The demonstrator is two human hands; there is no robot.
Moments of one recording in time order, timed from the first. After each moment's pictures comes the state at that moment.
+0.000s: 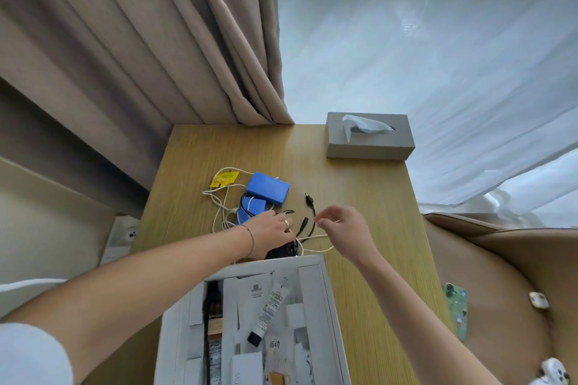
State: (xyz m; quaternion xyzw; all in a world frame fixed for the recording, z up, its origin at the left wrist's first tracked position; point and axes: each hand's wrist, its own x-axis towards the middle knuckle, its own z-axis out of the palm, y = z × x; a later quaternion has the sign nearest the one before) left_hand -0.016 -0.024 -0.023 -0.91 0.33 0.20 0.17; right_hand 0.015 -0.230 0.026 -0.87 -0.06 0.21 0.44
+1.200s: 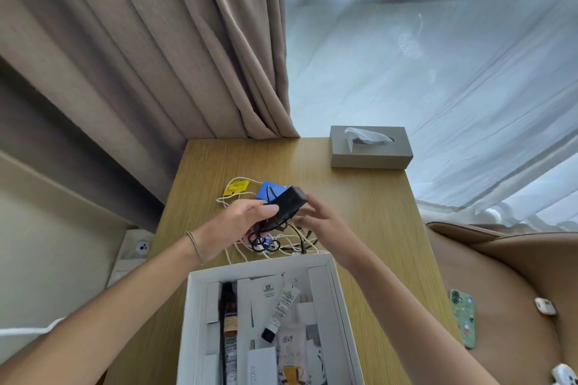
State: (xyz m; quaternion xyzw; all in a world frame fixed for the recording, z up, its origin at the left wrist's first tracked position) left_hand -0.085 0.007 0.115 -0.75 -0.07 0.19 -0.63; right_hand -0.023 -0.197 0.093 -0.67 -0.14 0.34 0.64
